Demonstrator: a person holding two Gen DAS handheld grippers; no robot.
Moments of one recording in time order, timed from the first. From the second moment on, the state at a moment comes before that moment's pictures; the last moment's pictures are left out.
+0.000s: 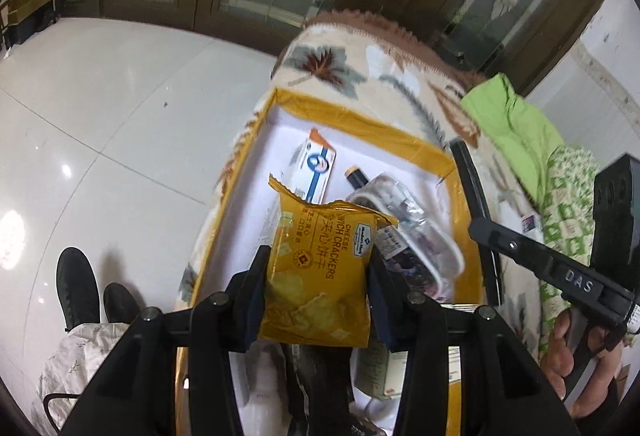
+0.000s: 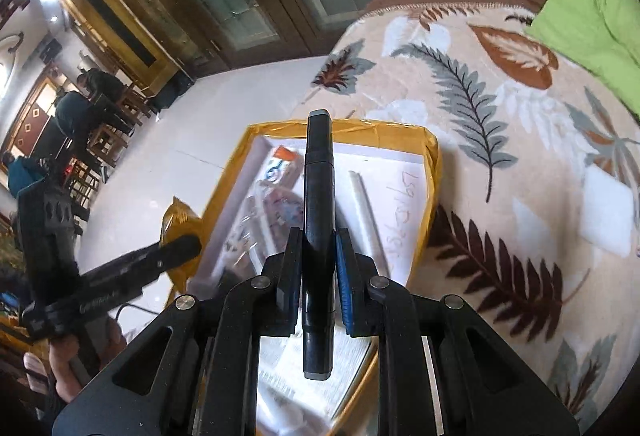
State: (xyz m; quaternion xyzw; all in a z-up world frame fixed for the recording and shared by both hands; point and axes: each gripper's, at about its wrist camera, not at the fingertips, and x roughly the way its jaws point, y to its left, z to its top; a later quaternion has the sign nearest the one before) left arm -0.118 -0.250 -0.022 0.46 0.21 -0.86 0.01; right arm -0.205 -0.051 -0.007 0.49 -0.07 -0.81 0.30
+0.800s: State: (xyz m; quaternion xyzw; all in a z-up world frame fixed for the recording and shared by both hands) left arm -0.133 -0.241 -0.045 0.48 0.21 -0.85 0.01; right arm -0.226 -0.080 -0.052 0.52 0.01 -0.82 0.26
